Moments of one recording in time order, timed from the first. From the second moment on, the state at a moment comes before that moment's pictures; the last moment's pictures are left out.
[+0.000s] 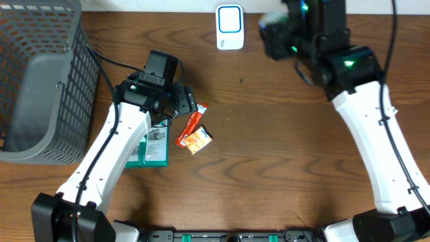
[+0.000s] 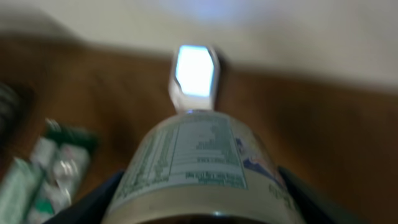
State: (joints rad) left arm -0.30 1.54 1.27 -0.90 0.10 -0.59; right arm 0.29 1.64 1.77 -0.88 -0.03 0.13
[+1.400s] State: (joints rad) left arm -0.30 1.54 1.27 -0.90 0.10 -0.59; right arm -0.43 1.94 1.31 -0.82 0.06 0.18
